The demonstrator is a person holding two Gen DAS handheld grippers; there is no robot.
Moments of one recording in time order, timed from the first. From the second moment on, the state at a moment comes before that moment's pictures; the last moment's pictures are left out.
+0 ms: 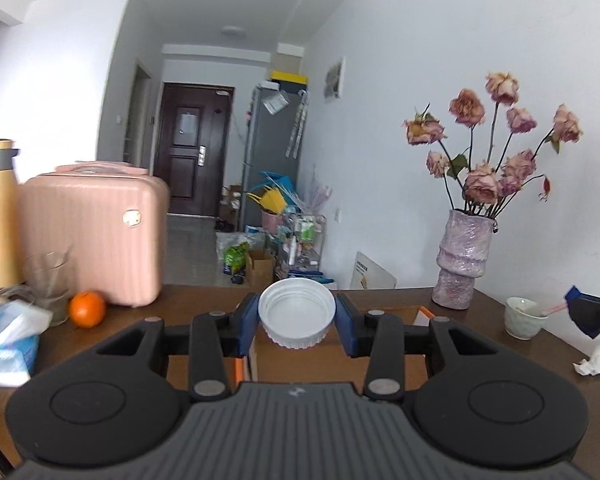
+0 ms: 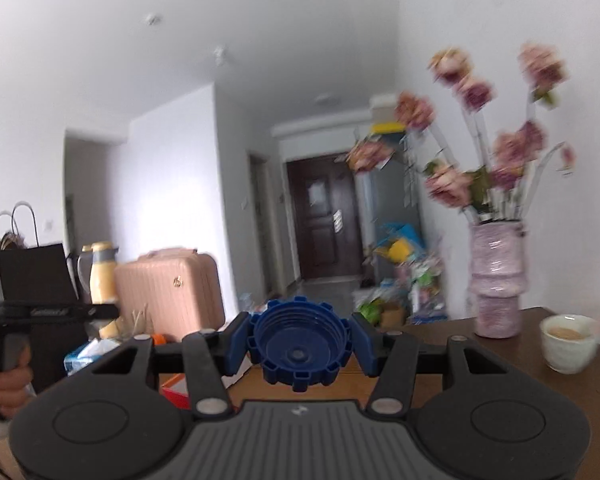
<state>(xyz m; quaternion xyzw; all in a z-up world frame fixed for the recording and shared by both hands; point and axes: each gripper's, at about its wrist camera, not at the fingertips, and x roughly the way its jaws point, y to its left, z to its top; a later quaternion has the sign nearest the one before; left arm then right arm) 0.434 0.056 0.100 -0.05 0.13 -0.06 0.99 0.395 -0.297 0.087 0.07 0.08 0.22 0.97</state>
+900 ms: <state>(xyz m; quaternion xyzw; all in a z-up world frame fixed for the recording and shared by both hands) 0.670 0.047 0.036 0.05 0.34 -0.10 0.93 0.714 -0.156 0.008 -0.24 0.35 0.15 0.89</state>
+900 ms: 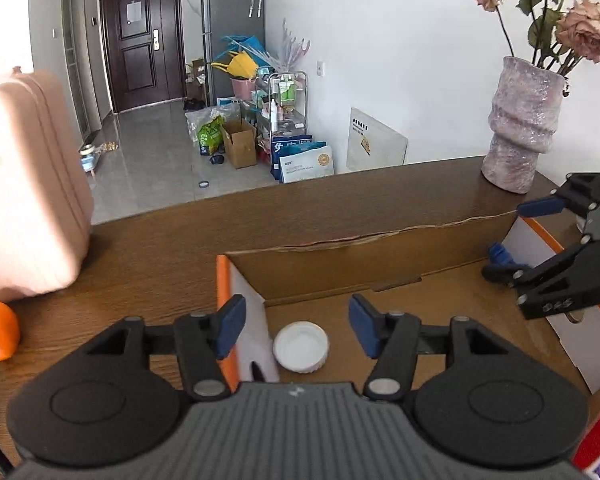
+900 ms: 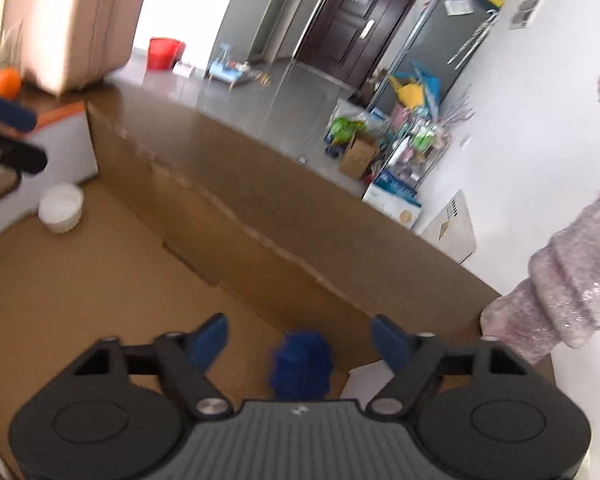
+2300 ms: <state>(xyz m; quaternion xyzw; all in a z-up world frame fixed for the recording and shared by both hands) 0.136 -0.005 0.033 -0.04 0.11 0.00 0.99 0.156 -0.278 0.023 -0.04 0.00 0.09 1.00</state>
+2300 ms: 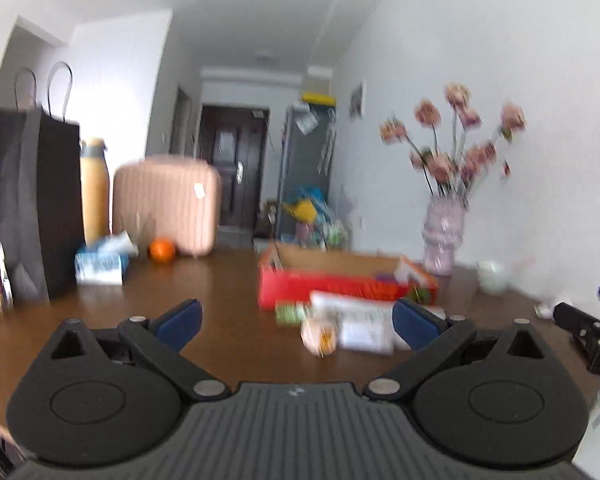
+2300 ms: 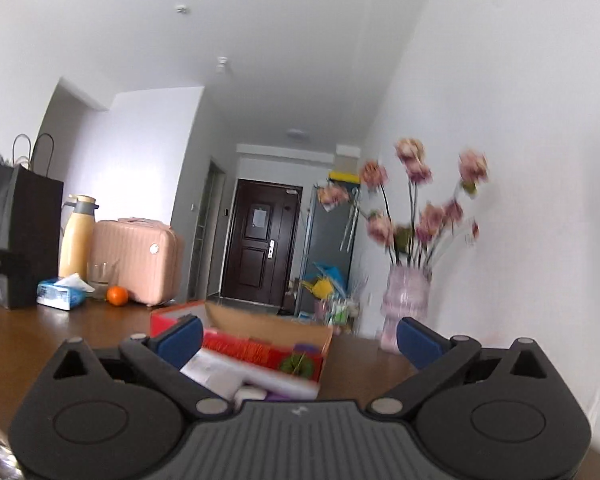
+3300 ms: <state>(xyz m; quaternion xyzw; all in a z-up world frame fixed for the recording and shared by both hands) 0.410 -0.011 -0.029 -0.10 0.29 0.03 0.95 0.329 -0.292 -0.031 0.06 0.25 0.14 0.96</state>
